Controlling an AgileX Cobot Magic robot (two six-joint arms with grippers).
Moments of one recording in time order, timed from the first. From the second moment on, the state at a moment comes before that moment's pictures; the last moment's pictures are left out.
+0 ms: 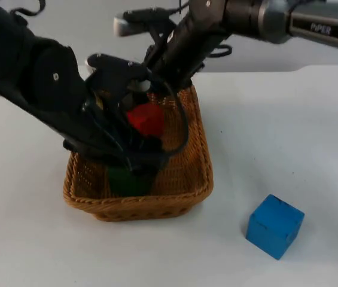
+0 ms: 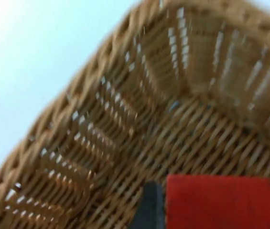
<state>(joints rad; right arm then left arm) 0.61 2.64 -2.42 0.28 0.81 -0.28 -0.50 1.90 -0.95 -0.04 0.15 0.02</state>
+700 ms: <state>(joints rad) 0.61 2.42 -2.42 0.21 0.98 -0.28 -0.50 1.56 -0.95 0.02 0.29 0.02</state>
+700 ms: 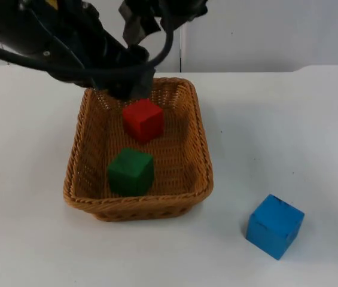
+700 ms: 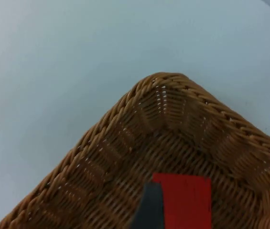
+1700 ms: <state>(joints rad) 0.61 2.03 -1.97 0.21 0.87 -0.26 -0.50 1.35 -0.95 0.02 0.41 0.02</state>
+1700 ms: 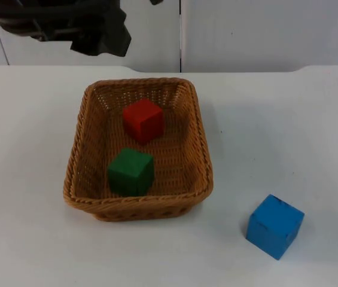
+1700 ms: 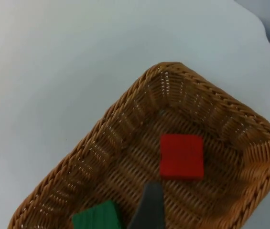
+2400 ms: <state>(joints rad) 0.61 1.51 -1.23 0.21 0.54 -0.28 -0.50 0.96 -0.69 0.01 0.40 0.02</state>
